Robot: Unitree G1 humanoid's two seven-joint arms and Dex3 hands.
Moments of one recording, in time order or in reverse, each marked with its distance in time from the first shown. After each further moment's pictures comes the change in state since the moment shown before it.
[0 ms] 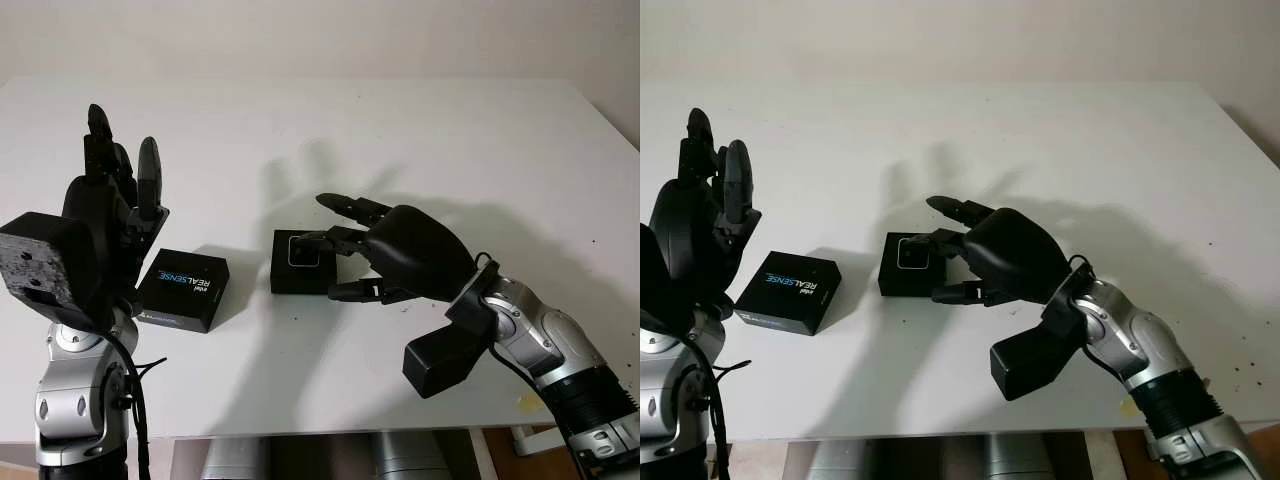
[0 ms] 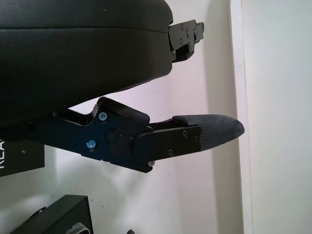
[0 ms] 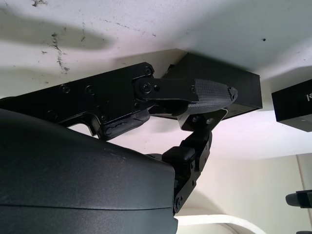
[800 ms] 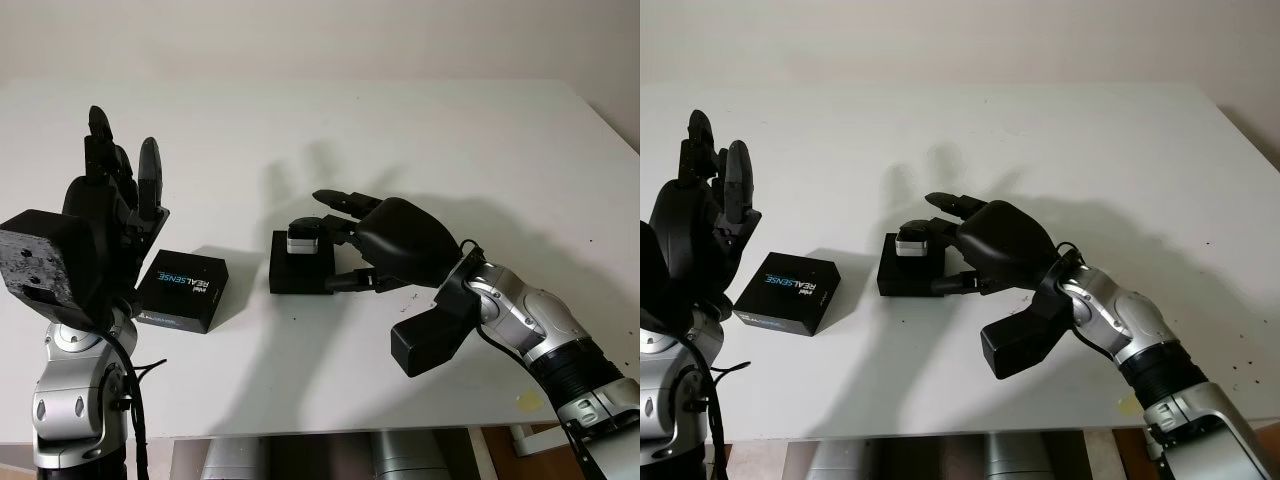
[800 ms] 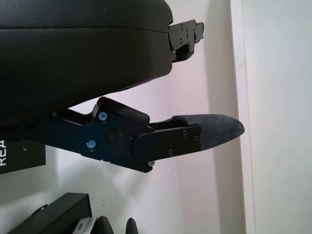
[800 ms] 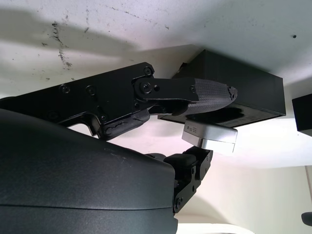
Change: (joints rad) left arm 0.000 0.001 0.000 -0.029 0.008 0.042 0.003; right arm -0.113 0.004 0.081 0.156 -0.030 0.008 -0.022
